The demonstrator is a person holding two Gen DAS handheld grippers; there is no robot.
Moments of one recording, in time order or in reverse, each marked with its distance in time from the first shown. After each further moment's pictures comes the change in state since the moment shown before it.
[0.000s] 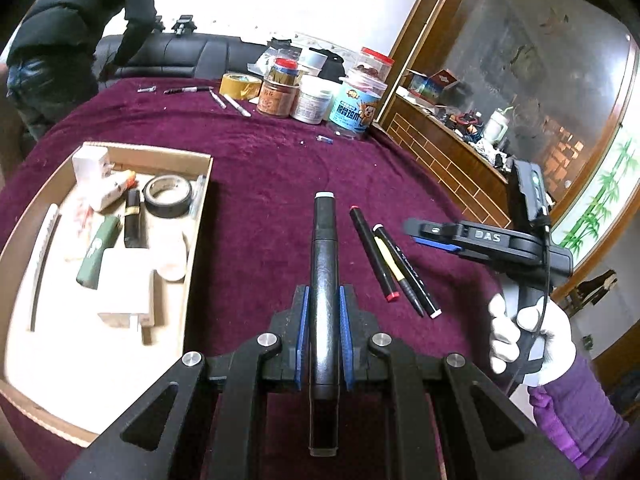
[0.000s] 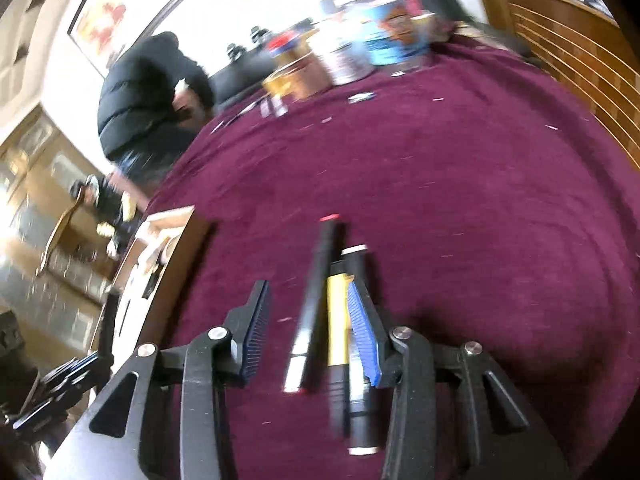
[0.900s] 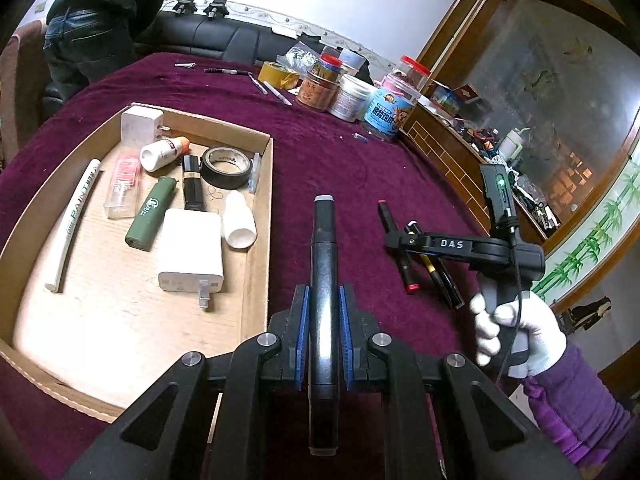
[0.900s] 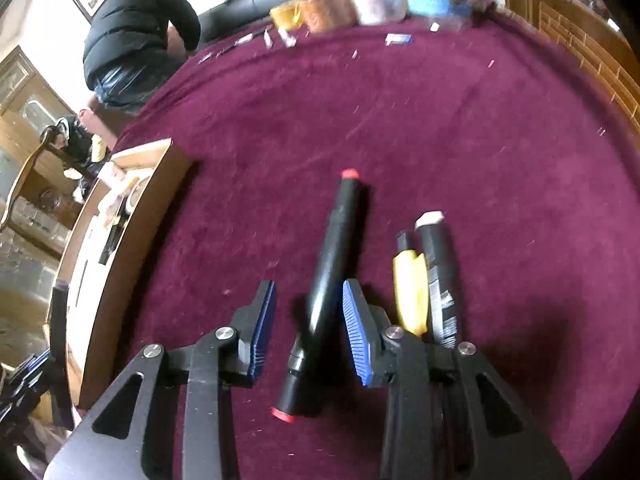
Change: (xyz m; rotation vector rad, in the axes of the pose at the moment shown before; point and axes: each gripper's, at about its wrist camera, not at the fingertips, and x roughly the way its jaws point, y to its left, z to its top) left arm -0.020 0.052 -0.021 -0.098 0.002 0.006; right arm 0.070 0.035 -0.004 -0.092 0.169 -0.135
